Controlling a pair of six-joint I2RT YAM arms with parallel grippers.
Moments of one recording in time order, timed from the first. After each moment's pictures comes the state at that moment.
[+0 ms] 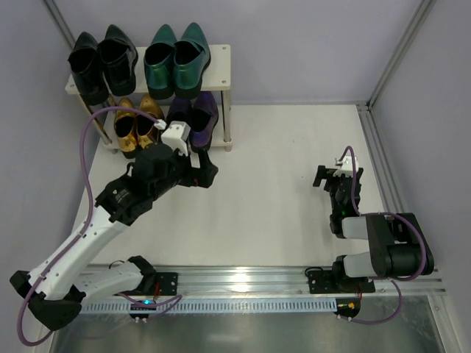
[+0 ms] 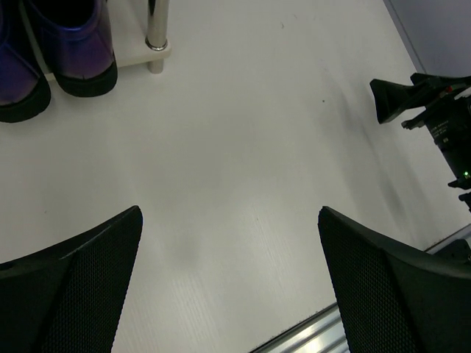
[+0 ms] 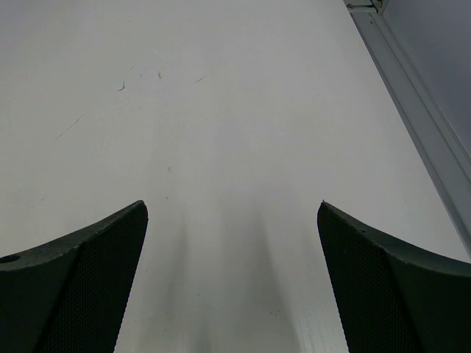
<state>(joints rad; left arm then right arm) -0.70 1.00 1.19 -0.61 -0.16 -0.39 0.03 1.38 0.20 1.06 0.15 -0.02</state>
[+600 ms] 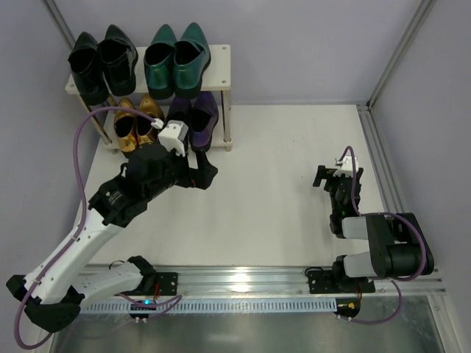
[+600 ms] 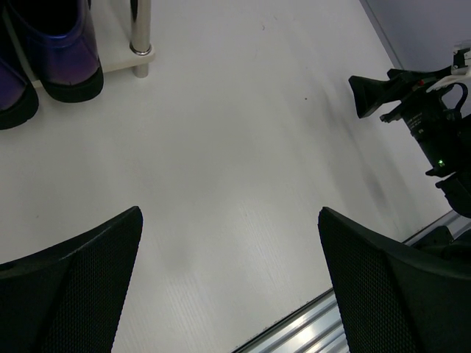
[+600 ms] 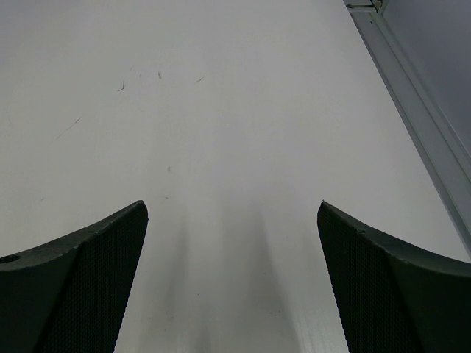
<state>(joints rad) -0.71 0.97 1.22 -0.65 -0.11 -0.38 0.03 1.38 0.20 1.06 0.15 -0.02</state>
